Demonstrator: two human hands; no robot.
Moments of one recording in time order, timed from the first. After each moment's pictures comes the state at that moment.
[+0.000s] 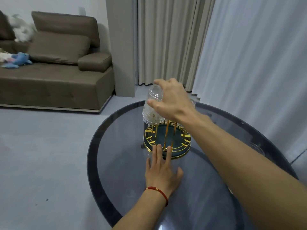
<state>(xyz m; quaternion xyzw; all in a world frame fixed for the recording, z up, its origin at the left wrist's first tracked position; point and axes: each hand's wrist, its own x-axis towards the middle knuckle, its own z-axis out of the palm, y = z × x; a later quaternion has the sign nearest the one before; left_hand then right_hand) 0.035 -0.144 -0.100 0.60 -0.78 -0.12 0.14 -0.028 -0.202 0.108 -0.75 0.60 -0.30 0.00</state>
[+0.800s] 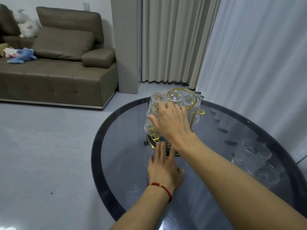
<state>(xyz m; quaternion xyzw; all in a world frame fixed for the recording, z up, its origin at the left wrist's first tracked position) 0.040 -0.135 -0.081 0.59 -0.79 -0.10 0.16 -0.014 -0.207 0.028 -0.73 0.64 -0.18 -0.17</state>
